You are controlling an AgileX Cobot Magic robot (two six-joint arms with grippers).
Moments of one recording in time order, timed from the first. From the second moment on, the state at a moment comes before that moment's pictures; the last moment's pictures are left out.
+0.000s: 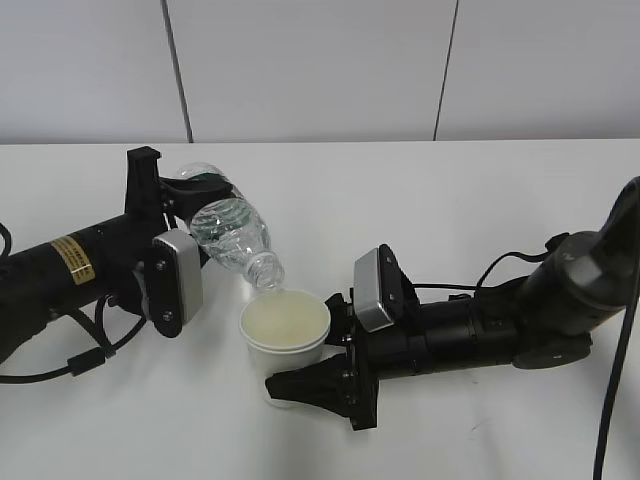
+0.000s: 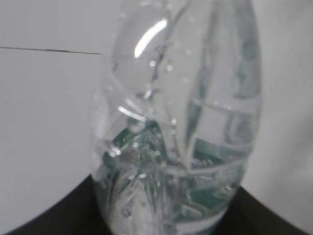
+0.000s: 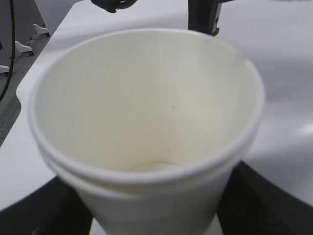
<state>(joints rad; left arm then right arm) -0.30 1.93 -0.63 0.53 -1.11 1.31 0.31 2.26 -0.93 -1.22 -1.15 0.37</state>
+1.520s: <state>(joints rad) -0.30 1.92 -0.64 0.56 -1.11 1.44 0.31 2.26 -0.93 -1.21 -1.15 0.37</state>
